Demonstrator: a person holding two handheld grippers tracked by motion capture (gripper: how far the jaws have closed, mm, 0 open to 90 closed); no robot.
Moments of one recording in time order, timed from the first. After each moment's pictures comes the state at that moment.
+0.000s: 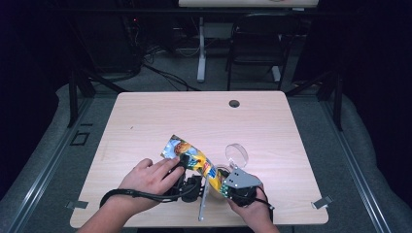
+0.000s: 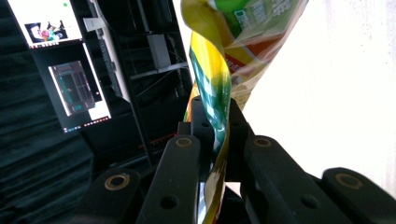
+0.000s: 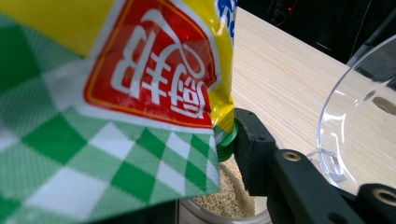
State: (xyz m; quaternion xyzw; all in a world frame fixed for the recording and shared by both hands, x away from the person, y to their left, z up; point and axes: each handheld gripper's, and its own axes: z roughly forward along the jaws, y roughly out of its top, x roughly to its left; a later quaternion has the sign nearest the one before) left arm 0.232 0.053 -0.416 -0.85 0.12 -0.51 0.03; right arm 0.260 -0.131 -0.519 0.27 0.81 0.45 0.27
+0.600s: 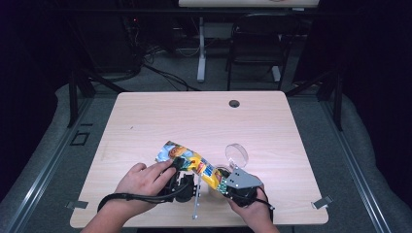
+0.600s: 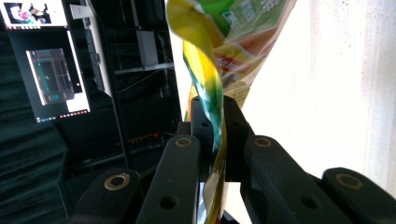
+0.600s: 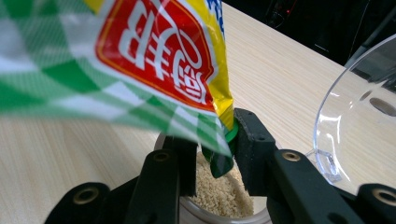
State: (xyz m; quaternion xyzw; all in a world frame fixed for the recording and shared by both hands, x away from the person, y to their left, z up) left arm 0.234 0.068 -0.426 -0.87 0.08 -0.49 0.00; right arm 0.259 -0.132 -0.517 0.27 0.81 0.45 0.27
